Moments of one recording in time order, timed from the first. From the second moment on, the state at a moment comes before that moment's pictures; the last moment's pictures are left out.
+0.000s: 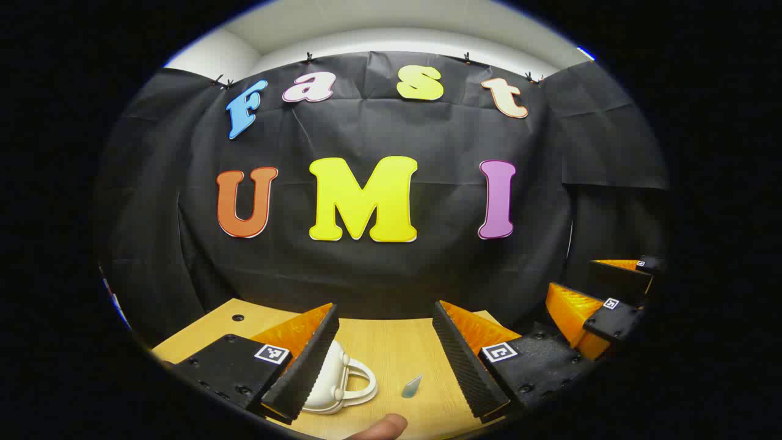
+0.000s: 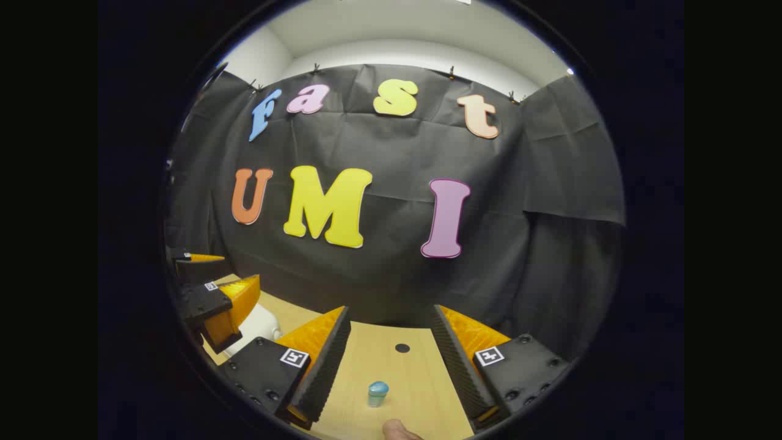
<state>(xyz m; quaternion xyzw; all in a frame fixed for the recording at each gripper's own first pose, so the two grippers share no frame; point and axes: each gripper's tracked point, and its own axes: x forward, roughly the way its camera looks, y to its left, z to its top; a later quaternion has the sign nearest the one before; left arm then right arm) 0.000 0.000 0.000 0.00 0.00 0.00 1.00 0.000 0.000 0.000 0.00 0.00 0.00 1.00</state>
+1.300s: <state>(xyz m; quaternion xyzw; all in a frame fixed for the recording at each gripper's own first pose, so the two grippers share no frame) -0.021 0.007 -0.009 -0.01 0.01 0.01 1.00 -0.014 -0.003 -0.006 0.01 0.01 0.00 1.00</state>
